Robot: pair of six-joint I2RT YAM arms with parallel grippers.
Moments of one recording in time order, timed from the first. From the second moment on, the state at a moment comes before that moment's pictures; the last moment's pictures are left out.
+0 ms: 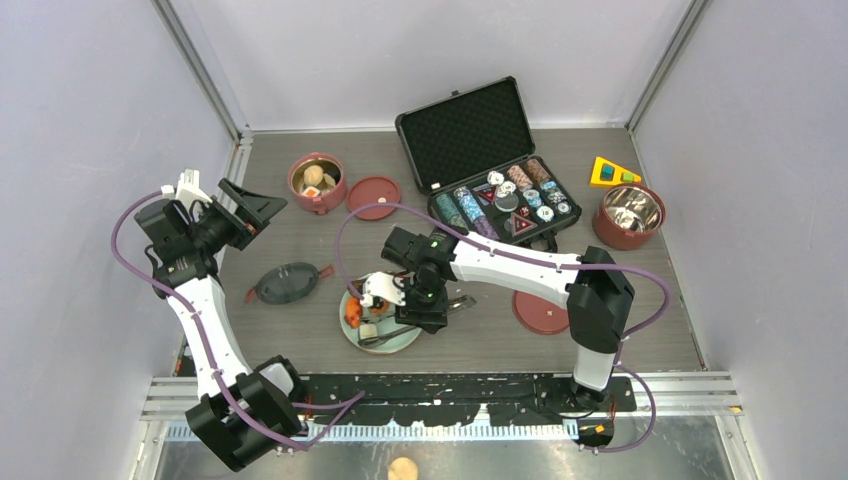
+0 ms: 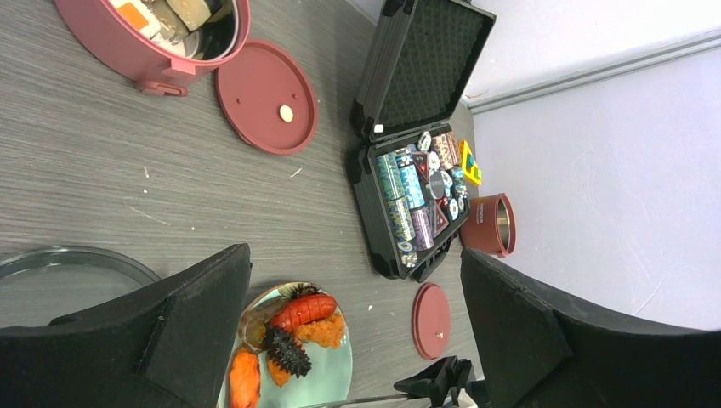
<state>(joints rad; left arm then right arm) 0.58 0.99 0.93 -0.41 0.94 -0.55 1.08 1.81 1.50 -1.07 -0.30 -0.55</state>
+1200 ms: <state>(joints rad) 0.58 1.01 0.93 -0.40 0.95 -0.56 1.08 1.85 1.60 -1.17 -0.30 -0.56</state>
